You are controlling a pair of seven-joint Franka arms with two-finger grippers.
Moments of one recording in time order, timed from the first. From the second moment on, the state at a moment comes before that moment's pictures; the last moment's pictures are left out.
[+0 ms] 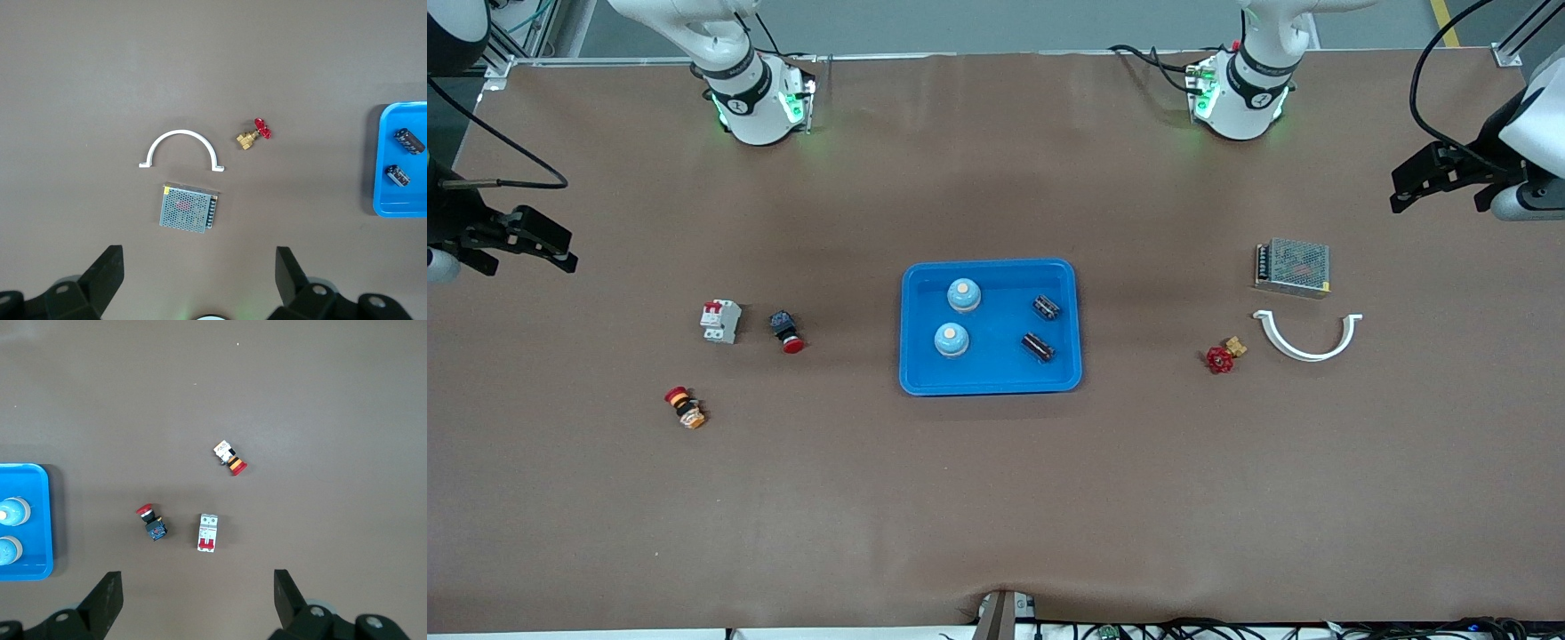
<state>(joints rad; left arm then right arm) 0.01 -0.07 -0.08 -1.60 0.02 1.51 -0.06 0.00 0.00 -0.02 -1.62 0.00 1.67 -0.05</state>
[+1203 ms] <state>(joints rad) -0.05 0.09 -0.14 -1.74 0.02 1.73 -0.37 0.04 0.00 -0.02 -1.62 0.07 1.59 0.04</state>
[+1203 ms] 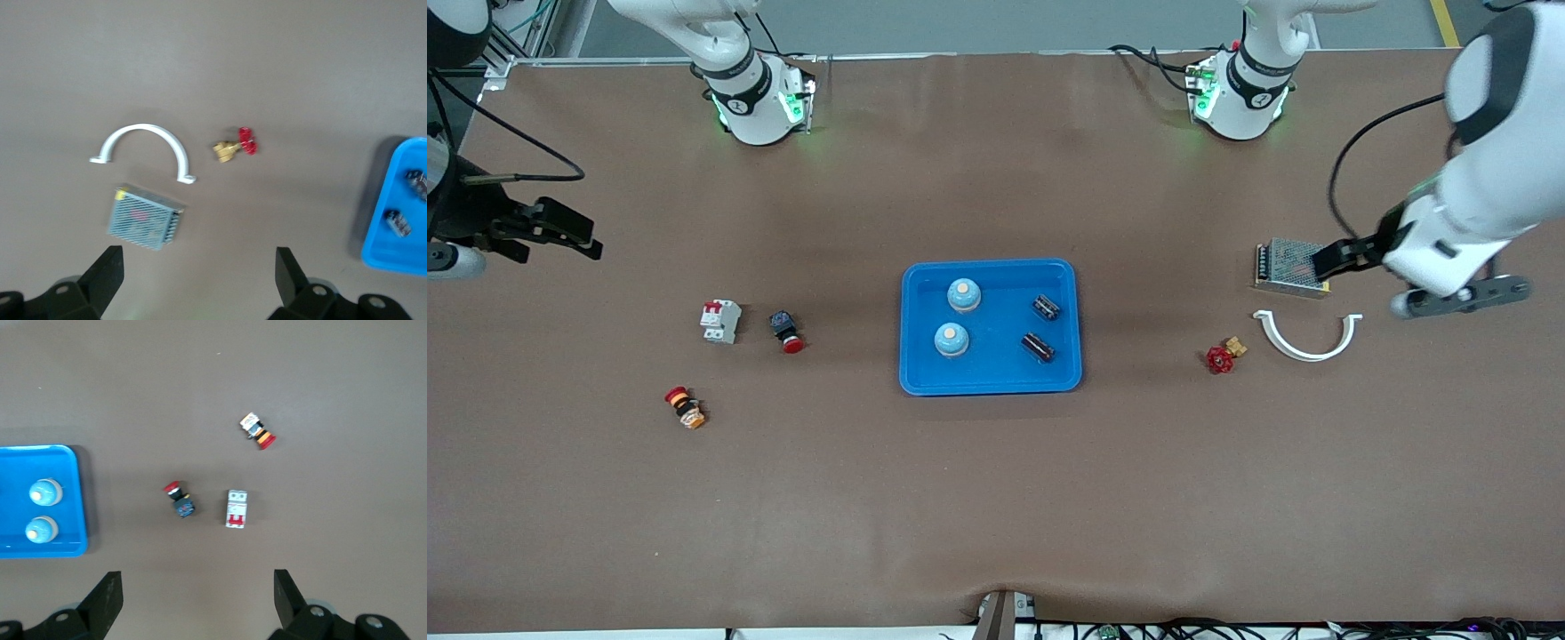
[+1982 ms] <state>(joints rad) -0.17 0.26 -0.33 -1.82 0.02 1.99 -0.95 0.45 0.13 0.00 -1.75 0.08 1.92 0.55</state>
